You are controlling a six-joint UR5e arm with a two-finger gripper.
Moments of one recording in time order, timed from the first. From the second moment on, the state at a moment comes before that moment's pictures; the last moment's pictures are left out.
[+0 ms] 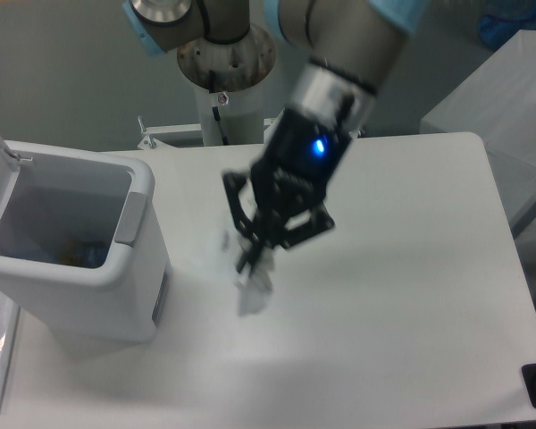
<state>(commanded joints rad) 2.52 -1.70 -1.38 -1.02 0.66 0.36</state>
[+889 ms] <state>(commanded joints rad) 2.30 -1.62 -1.59 -0.99 0.68 0.40</state>
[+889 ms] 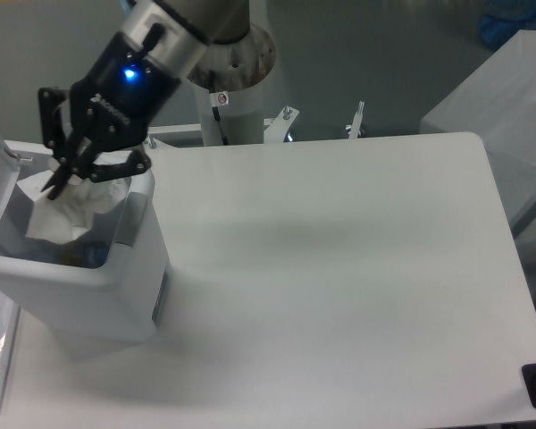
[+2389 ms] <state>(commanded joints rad) 2.70 -1.77 -1.55 -0.98 1.02 0.80</state>
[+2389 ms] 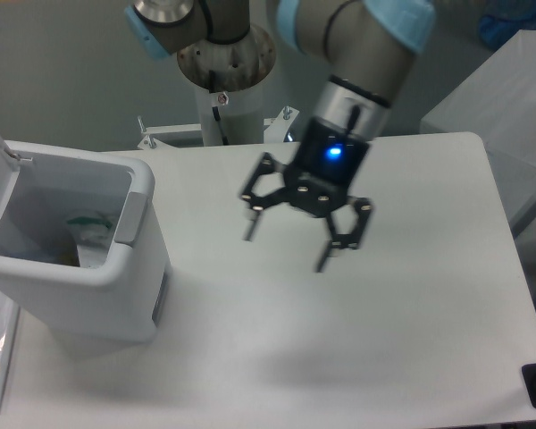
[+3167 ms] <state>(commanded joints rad) 2.68 -1.87 -1.43 -1.18 1.48 1.13</state>
